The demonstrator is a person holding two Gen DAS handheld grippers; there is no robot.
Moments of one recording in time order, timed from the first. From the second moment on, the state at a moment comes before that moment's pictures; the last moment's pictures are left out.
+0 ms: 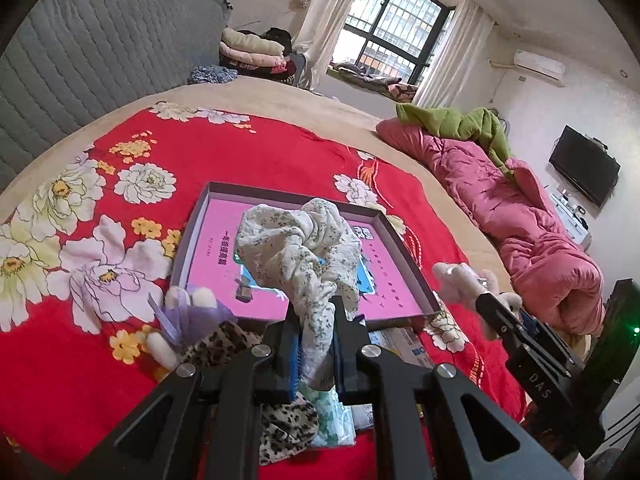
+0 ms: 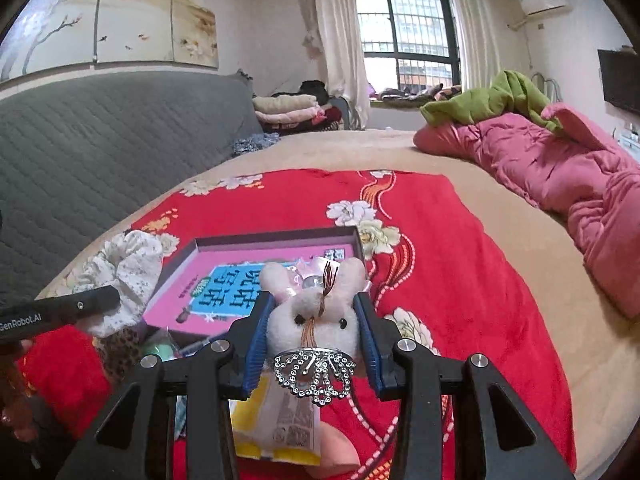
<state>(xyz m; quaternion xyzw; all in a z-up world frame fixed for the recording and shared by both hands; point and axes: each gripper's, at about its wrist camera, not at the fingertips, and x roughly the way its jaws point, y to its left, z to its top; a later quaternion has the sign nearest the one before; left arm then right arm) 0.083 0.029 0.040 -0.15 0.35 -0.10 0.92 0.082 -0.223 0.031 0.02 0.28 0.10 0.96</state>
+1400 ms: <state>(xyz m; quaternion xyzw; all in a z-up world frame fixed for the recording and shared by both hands) 0.184 0.090 -0.002 -0.18 0.40 -0.08 0.90 0.146 -0.200 0.033 -0.01 0.27 0.07 0.96</state>
